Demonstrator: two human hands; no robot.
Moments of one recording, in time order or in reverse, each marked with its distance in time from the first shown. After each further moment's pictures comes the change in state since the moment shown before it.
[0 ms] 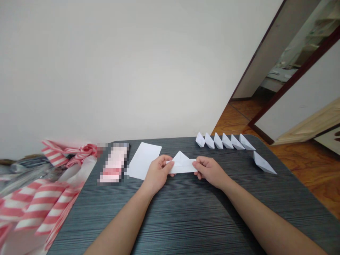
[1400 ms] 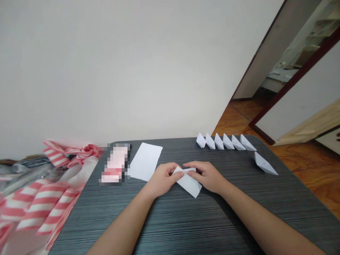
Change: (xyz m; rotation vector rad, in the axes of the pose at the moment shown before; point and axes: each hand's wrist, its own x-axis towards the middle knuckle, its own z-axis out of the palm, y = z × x) left_hand -0.010 0.014 0.000 0.235 -0.274 0.065; right_hand -0.003 -0.011 0.008 -0.262 -0.047 -0.348
